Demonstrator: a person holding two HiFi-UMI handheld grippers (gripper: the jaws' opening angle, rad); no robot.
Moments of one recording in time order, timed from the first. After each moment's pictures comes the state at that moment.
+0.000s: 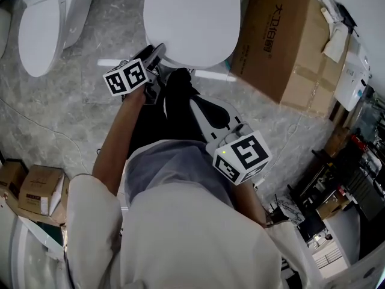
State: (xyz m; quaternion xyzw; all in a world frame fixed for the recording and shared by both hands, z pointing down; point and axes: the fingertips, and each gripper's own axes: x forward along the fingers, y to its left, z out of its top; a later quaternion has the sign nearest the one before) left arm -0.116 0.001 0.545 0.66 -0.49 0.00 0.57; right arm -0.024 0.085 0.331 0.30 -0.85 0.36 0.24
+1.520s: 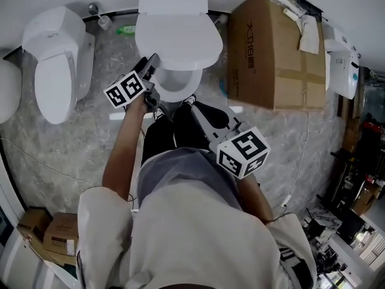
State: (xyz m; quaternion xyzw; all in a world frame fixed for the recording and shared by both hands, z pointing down) left arm -0.117 -0.081 0.426 0.73 -0.48 -0.05 0.49; right arm -0.002 0.065 0.252 0.37 -0.86 0.31 0.16
